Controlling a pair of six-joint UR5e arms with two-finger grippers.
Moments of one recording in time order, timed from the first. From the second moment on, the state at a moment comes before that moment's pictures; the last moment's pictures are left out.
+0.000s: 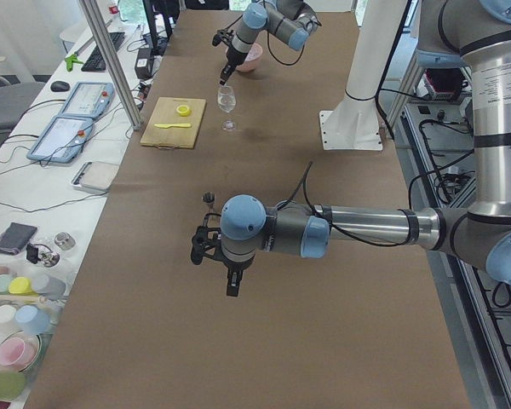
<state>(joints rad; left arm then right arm) -1.62 -1.41 -1.78 -1.67 -2.44 0.00 0.56 -0.61 1.64 -1.81 1.48 1.50</state>
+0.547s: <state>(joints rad) -1.62 -1.41 -1.78 -1.67 -2.45 0.00 0.55 -0.60 1.63 -1.81 1.47 1.51</state>
